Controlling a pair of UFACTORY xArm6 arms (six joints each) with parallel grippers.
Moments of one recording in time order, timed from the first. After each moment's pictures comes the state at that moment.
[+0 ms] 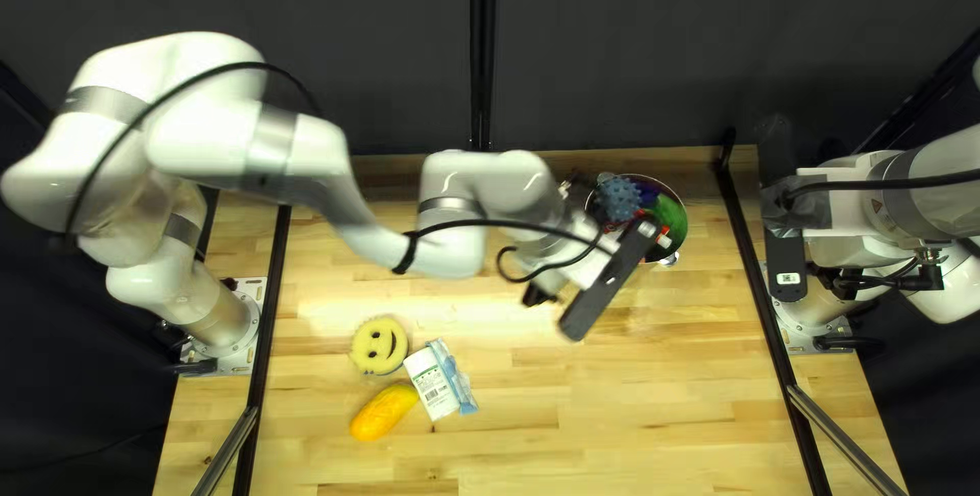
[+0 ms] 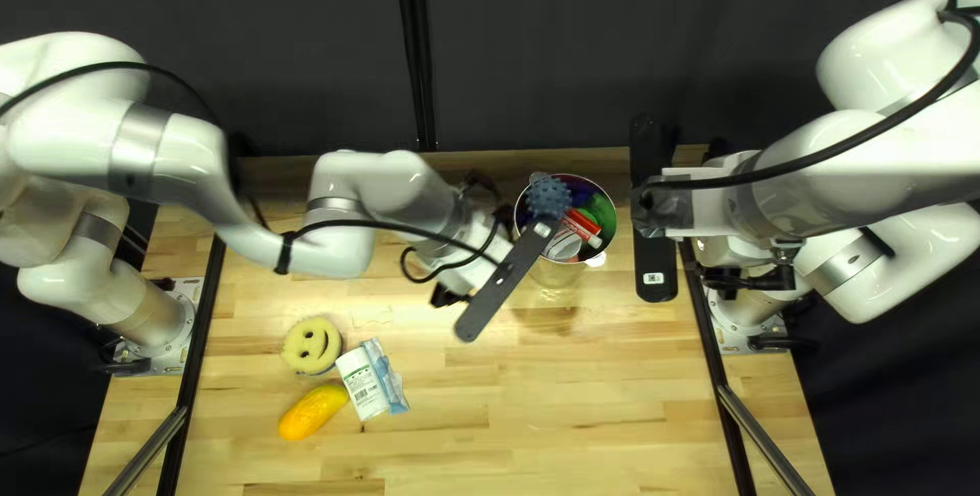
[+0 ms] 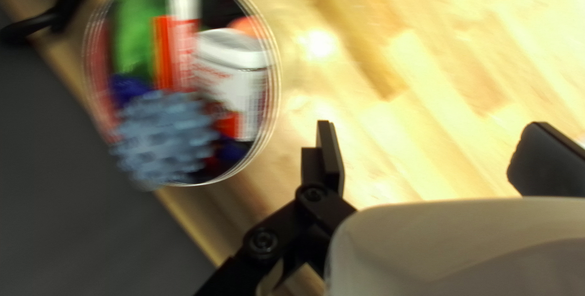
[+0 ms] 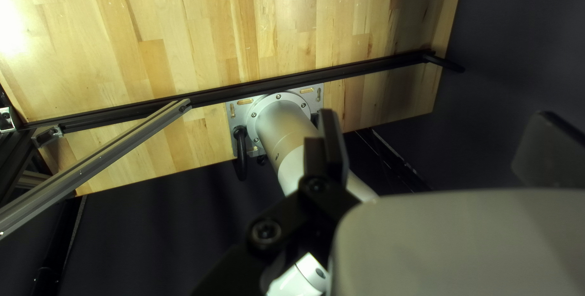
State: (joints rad) left arm -0.13 0.07 -1.09 -0.12 0.81 0.93; right arm 0.55 -0.57 -1.19 -0.30 1.97 0.46
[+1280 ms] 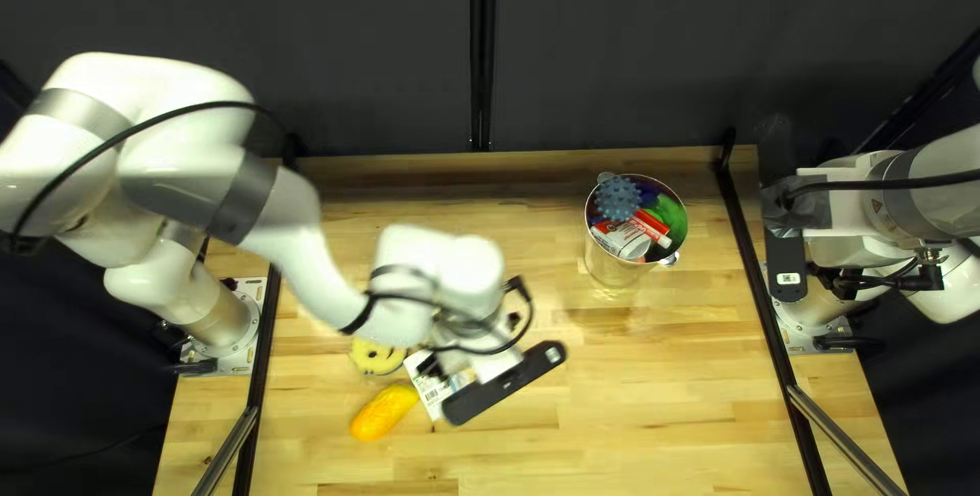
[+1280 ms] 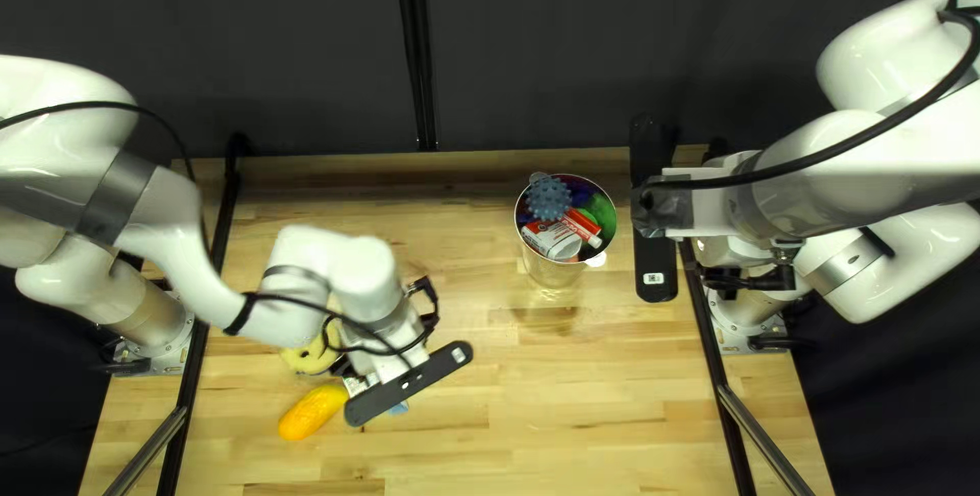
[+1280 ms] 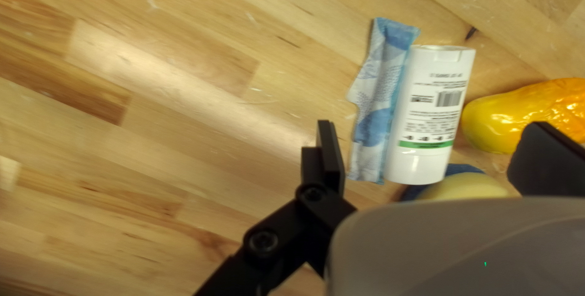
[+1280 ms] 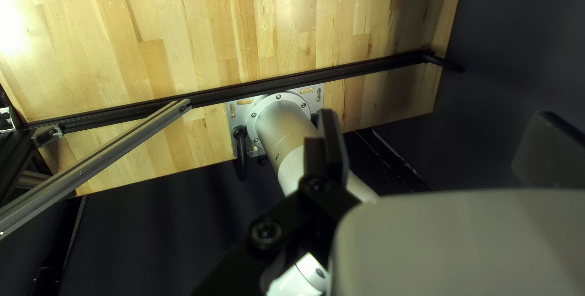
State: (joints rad) left arm -0.36 -0.01 -0.74 -0.08 0.68 0.69; right arm 0.55 -0.57 -1.19 -0.30 1.97 0.46
